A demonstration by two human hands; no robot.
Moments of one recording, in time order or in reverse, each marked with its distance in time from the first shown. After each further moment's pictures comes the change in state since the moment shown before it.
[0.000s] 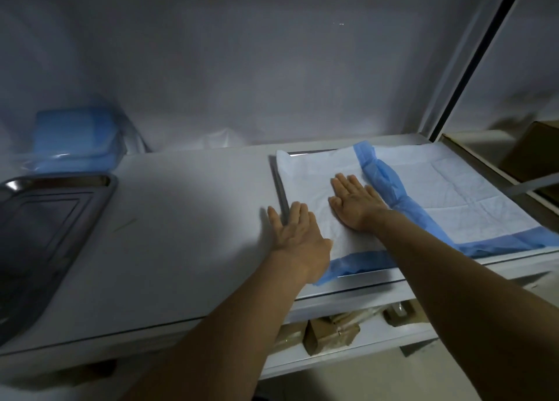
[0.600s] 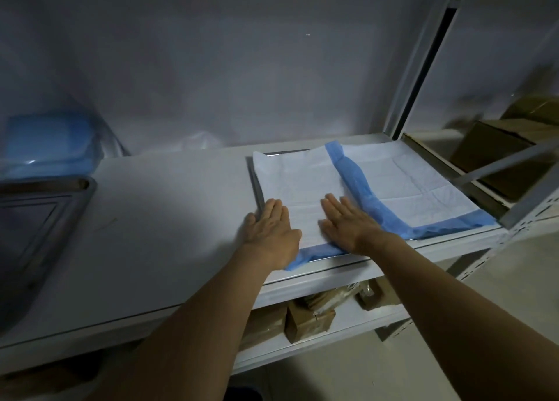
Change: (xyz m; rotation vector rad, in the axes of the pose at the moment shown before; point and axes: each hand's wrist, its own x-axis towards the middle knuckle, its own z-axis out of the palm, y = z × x) left_hand -0.020 0.001 -0.005 -0.125 0.036 -0.008; right_hand -0.078 0.007 0.006 0.087 -0.085 0.031
